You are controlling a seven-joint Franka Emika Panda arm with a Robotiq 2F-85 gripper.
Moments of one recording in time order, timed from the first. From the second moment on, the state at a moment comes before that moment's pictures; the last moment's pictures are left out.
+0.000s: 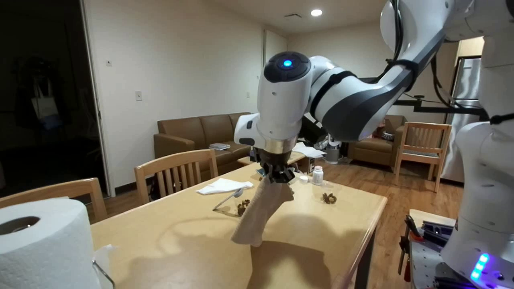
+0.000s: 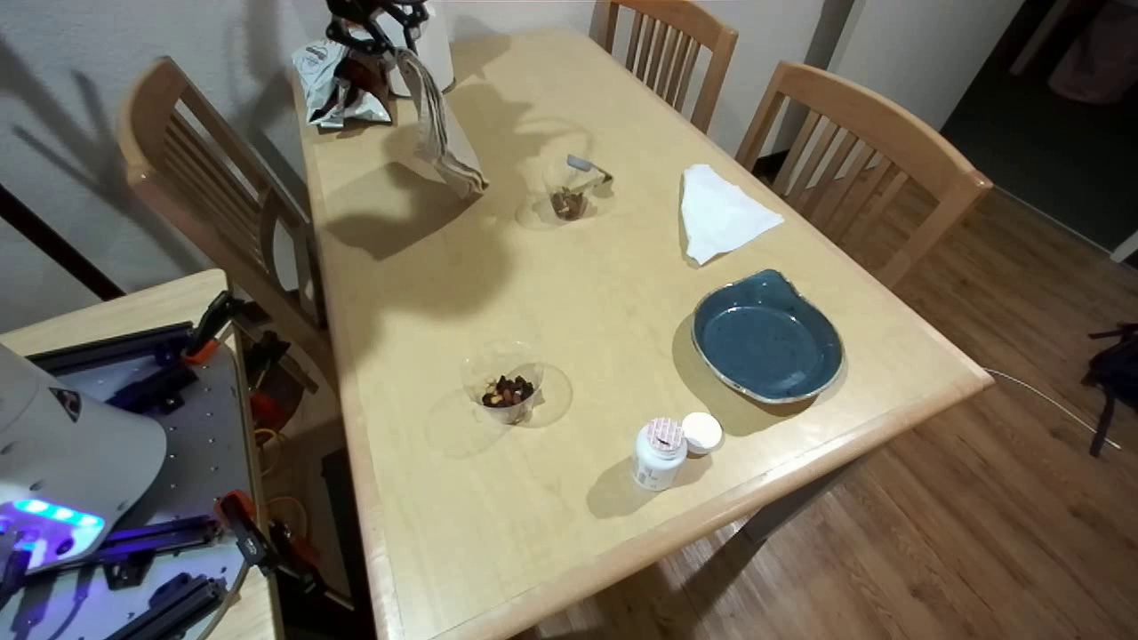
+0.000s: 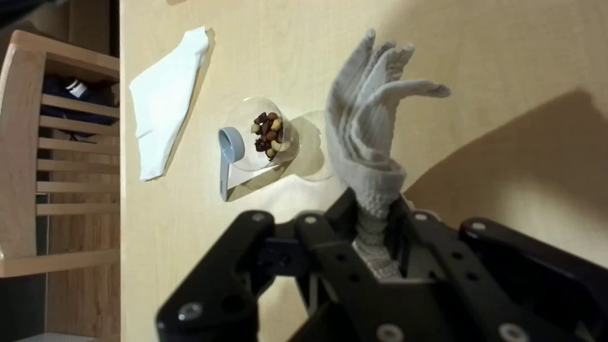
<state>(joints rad) 0.37 0.16 0.37 -2.05 -0.80 1.95 -0.08</state>
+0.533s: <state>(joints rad) 0.37 0.13 0.35 -2.12 -0.70 1.94 -0.08</state>
